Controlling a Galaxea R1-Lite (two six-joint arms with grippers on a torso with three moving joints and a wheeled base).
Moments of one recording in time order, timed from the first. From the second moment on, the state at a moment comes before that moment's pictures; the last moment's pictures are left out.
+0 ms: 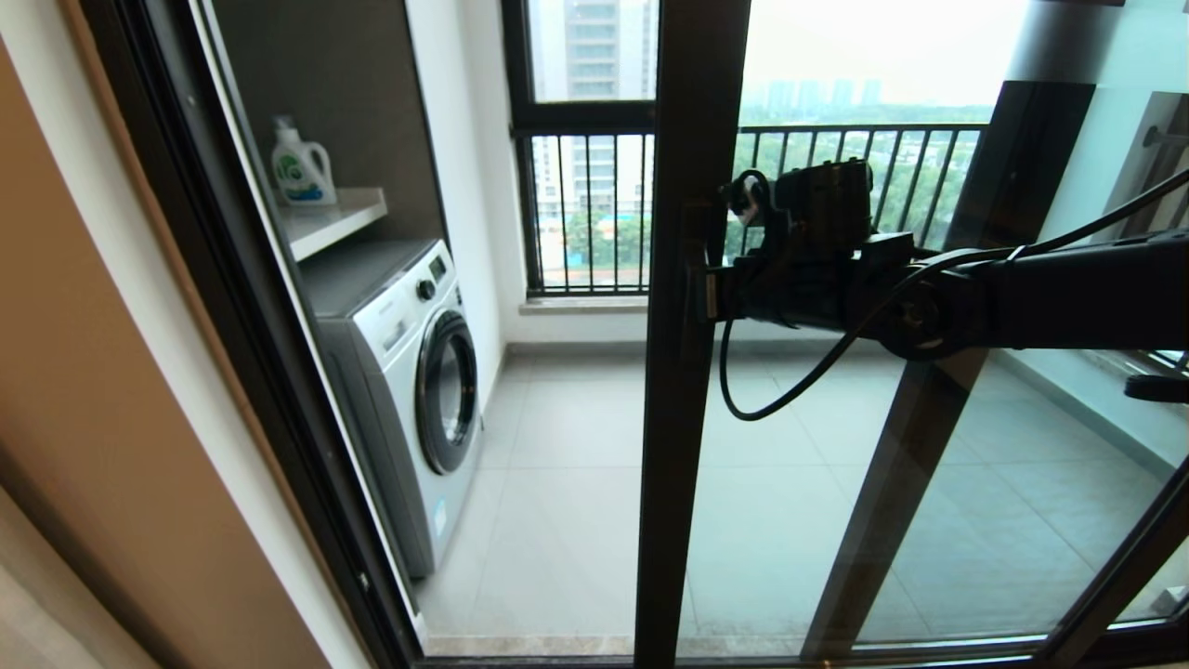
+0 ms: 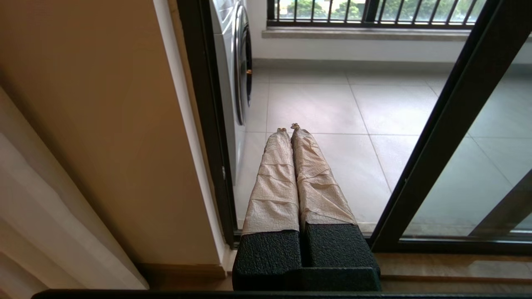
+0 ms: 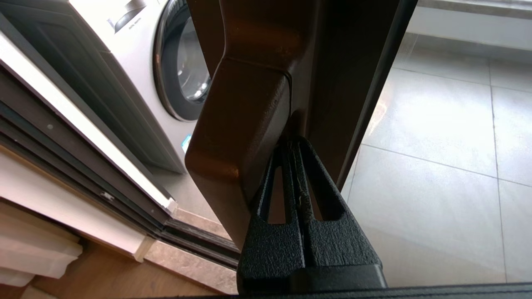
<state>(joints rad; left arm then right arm) 0.00 0.00 -0.02 0.06 0.00 0.00 0.46 2.07 -1.63 -0.17 -0.02 0.05</state>
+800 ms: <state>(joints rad) 0.00 0.00 -0.02 0.06 0.00 0.00 0.57 2.18 -1.77 -0.19 -0.04 0.05</state>
